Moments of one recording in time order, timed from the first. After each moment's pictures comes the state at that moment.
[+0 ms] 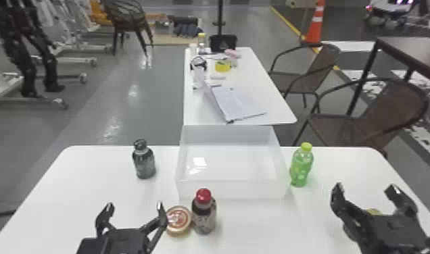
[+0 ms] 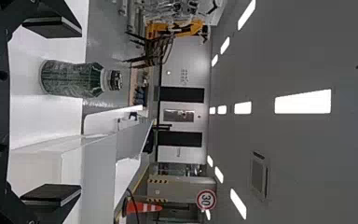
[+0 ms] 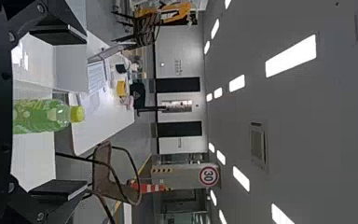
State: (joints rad) left arm 0.32 0.01 -0.10 -1.66 0.00 -0.38 0.13; right arm 0.47 -0.09 -0.05 -2.08 -0.14 -0.11 0.01
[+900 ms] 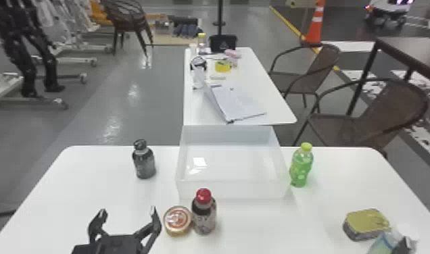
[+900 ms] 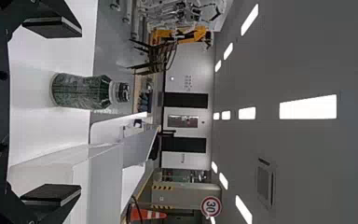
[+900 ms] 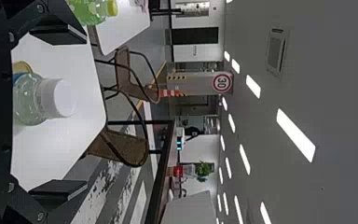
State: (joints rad) left arm 0.35 0.01 -0.08 -1.66 0.00 -0.37 0.13; right arm 0.76 -0.02 -0.07 -2.17 -0.06 -0.22 -0.38
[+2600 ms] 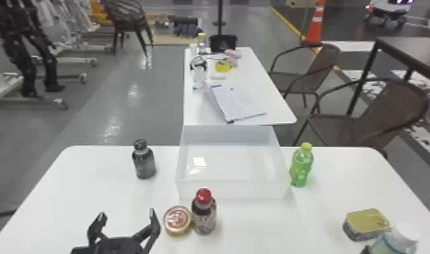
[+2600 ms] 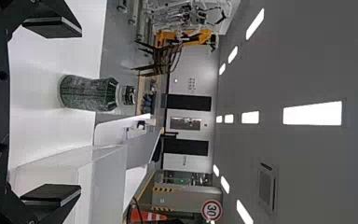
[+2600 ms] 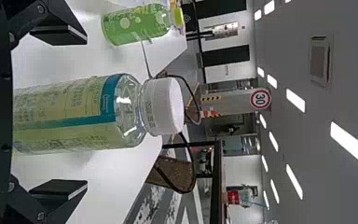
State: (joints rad) left arm 0.35 0.00 -0.08 -1.65 0.03 -0.38 0.13; right arm 0.54 -0.19 0.01 -1.78 -0.30 -0.28 -0.30
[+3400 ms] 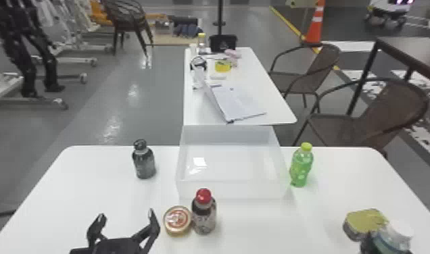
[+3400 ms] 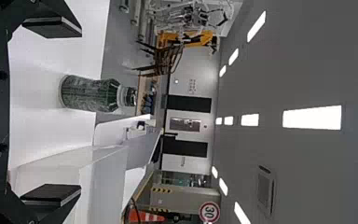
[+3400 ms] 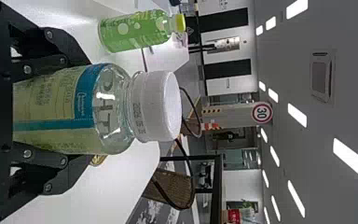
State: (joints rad) left arm 0.35 0.00 -0.08 -1.63 0.04 -0.40 0.13; right arm 0.46 -0.22 0.00 -1.71 -0.32 -0.25 -0.25
